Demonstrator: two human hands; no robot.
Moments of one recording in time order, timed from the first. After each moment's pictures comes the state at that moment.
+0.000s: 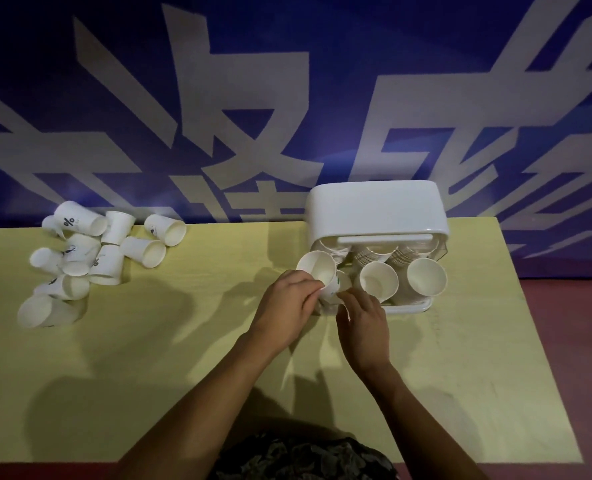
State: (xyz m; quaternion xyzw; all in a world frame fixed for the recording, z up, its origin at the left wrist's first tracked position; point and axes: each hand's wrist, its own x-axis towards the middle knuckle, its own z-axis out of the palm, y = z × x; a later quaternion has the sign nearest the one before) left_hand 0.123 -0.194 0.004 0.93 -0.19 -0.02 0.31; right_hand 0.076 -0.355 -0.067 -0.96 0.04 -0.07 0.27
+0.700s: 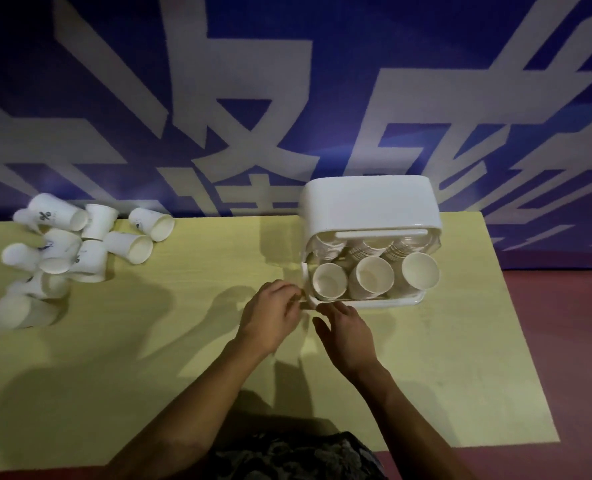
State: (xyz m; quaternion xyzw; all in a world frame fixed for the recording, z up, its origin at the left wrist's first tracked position) left_hand 0.115 -0.165 -0.036 0.94 -0.13 -0.12 0.28; right_hand 0.063 -0.331 -0.058 -0.96 0.01 0.08 0.26
